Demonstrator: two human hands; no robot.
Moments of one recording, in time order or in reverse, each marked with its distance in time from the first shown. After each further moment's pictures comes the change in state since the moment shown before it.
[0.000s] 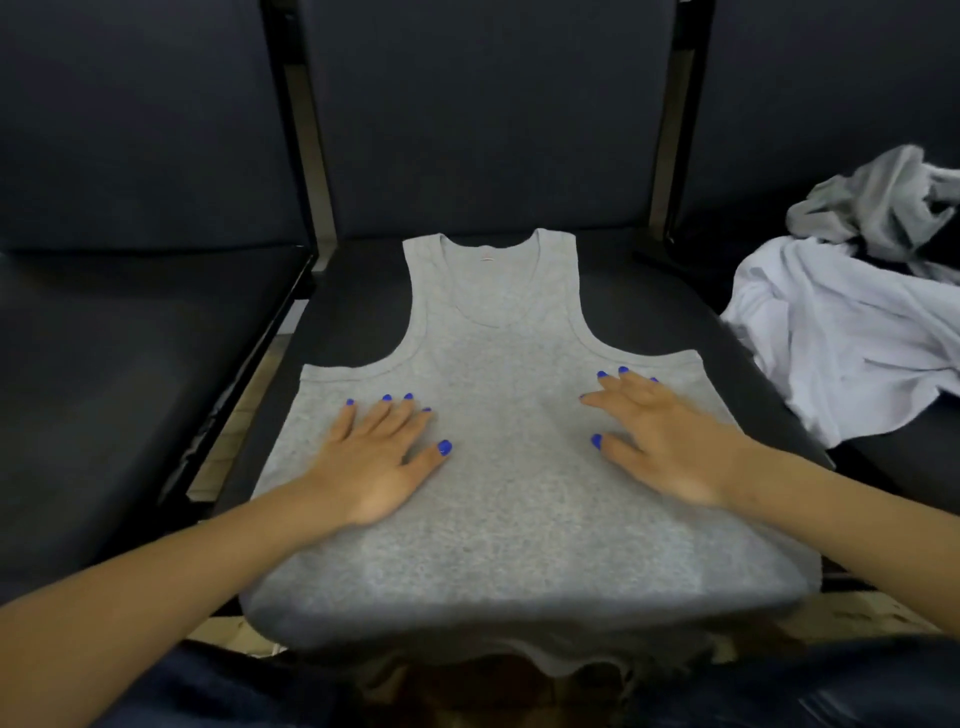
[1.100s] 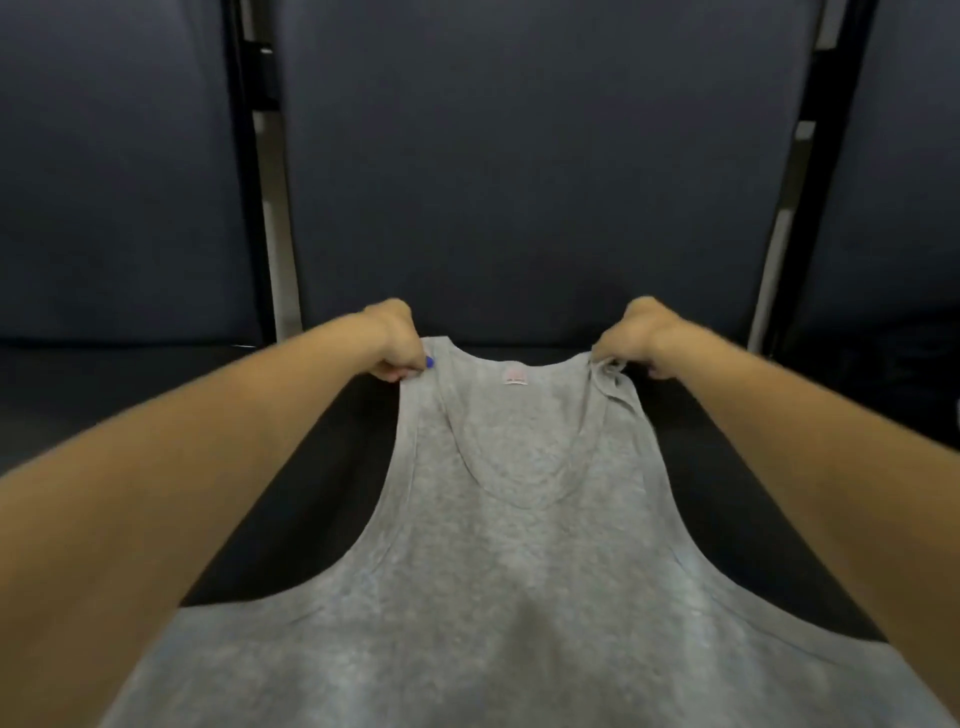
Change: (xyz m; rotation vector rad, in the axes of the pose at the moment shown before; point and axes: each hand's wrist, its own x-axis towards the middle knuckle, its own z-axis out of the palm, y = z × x) left_hand 0.294 -0.058 -0.150 -0.467 0.168 -0.277; right_hand 0.318 0.052 -0.104 0.447 0.213 0.489
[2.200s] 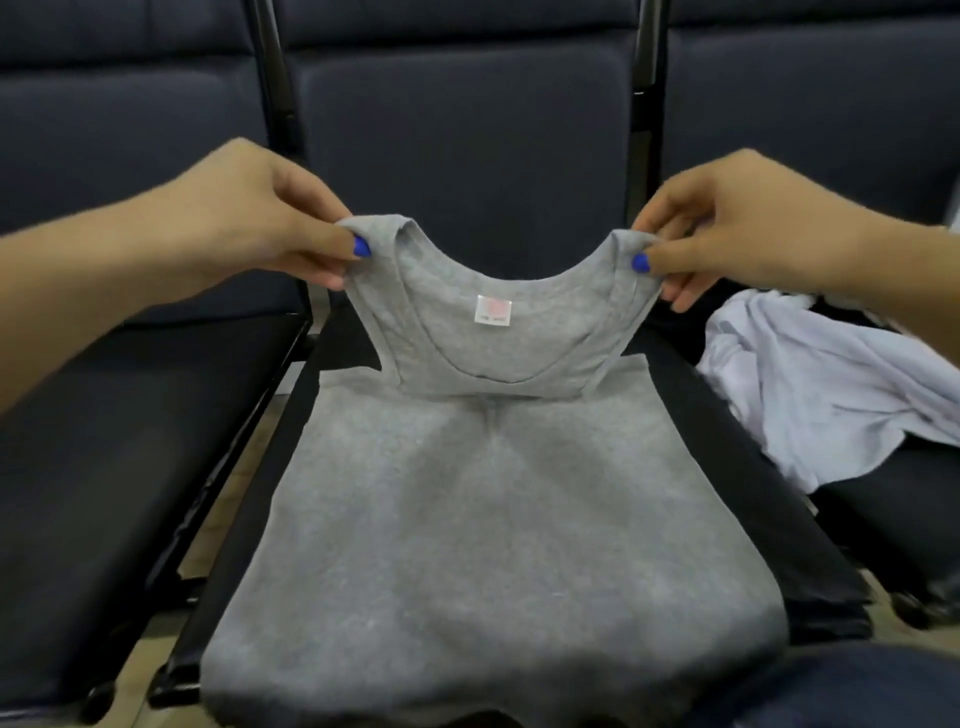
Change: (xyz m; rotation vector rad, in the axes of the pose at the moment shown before) left_hand -0.324 0.007 -0.114 -0.446 0.107 0.443; right_hand -0.308 0.049 -0.145 0.121 0.080 -0.535
